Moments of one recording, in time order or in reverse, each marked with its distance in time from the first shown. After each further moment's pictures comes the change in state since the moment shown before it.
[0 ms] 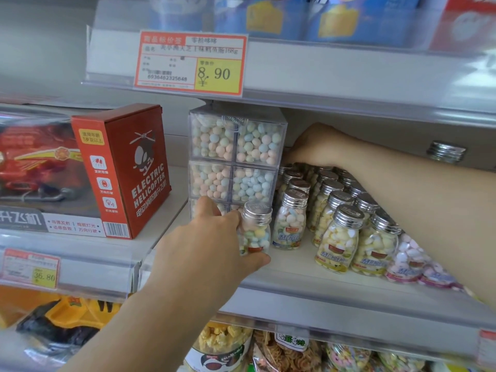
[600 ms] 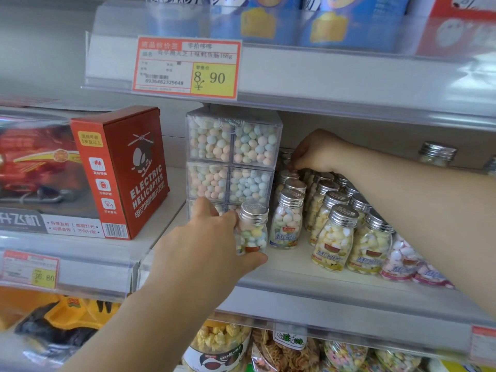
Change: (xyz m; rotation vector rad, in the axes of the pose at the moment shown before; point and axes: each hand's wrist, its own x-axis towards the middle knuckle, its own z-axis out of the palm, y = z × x) left_hand 0.000 0.000 0.002 -0.001 0.020 -0.002; right_hand 0.009 0.015 0.009 -0.001 0.033 0.035
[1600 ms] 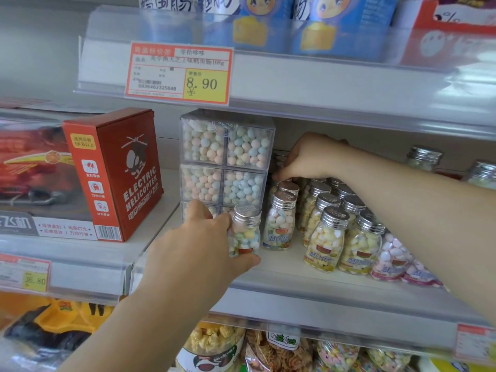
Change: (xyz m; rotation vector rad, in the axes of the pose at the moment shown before) left_hand -0.001 0.000 0.000 -0.002 0.009 0.001; right_hand -0.043 -0.025 -0.016 -0.202 -0.030 -0.012
